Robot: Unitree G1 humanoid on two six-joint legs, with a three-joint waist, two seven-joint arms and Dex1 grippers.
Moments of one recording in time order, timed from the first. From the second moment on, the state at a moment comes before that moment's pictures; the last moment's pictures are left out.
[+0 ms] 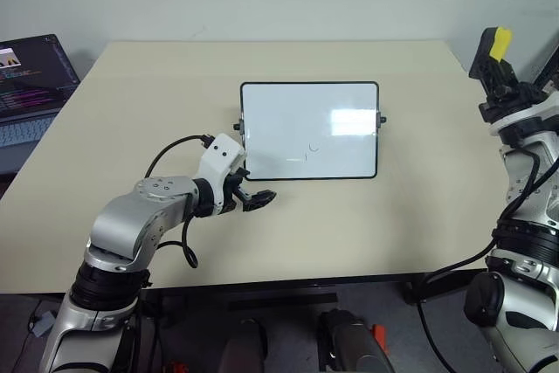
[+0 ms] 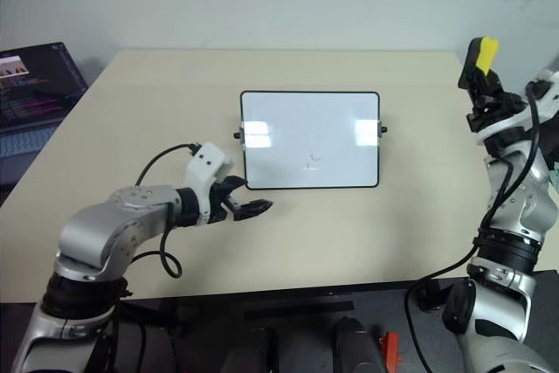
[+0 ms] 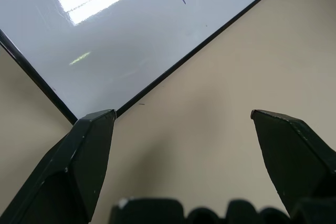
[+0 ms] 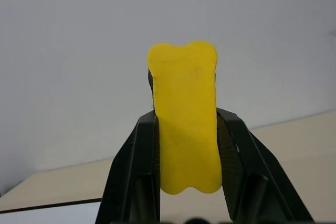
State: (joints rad) left arm -0.48 0.65 -0.06 -0.35 -0.45 1.10 -0.58; right arm -0.71 -0.42 -0.55 0.20 0.57 0.34 0.50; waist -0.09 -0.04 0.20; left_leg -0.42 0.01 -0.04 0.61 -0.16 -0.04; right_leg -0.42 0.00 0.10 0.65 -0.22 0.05
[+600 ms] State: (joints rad) left arm -0.48 0.64 -0.08 -0.34 -0.45 1.09 -0.58; right arm -0.67 -0.56 0.08 0.20 0.08 0.15 0.66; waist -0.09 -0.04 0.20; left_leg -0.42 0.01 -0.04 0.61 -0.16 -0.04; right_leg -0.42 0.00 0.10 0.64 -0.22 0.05
